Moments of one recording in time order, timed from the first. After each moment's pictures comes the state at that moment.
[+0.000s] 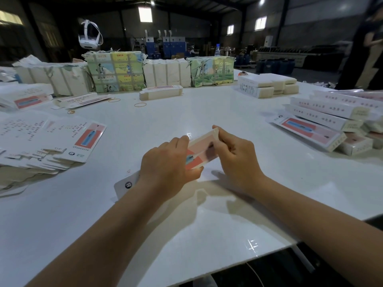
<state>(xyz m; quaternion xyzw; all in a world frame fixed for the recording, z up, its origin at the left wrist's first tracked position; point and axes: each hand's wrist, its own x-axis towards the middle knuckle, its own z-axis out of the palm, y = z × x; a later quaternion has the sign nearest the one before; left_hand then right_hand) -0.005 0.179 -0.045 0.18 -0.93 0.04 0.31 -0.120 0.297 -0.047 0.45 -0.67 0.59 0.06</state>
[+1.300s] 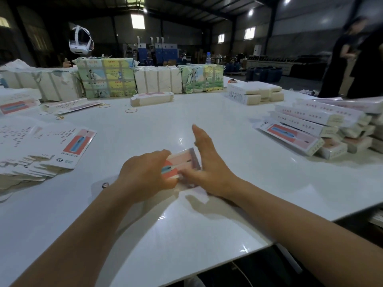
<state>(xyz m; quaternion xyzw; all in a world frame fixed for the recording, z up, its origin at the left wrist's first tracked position) 0.005 0.156 -0.038 0.22 -0.96 -0.06 0.15 -0.122 0.286 -0.054 0.55 -0.73 0.41 -0.02</state>
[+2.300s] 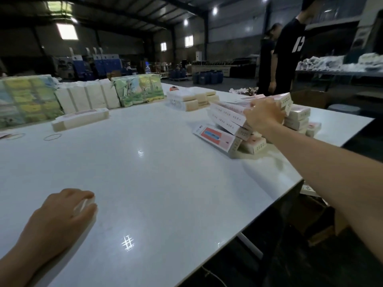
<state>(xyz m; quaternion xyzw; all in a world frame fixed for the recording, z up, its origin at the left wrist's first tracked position) -0.020 0.124 -0.075 0.25 -0.95 -0.13 0.16 -0.351 0.460 0.028 0.02 -0.95 0.20 0.22</state>
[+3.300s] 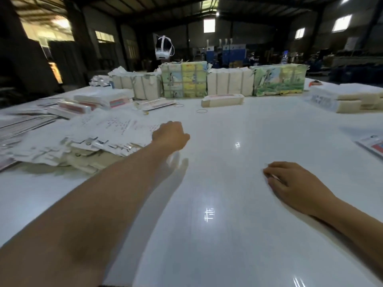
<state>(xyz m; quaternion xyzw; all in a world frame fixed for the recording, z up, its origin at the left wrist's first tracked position) 0.025 0.025 -0.003 0.48 -0.86 -0.04 0.15 -0.158 0.280 -0.076 0.55 -0.80 0.23 0.08</state>
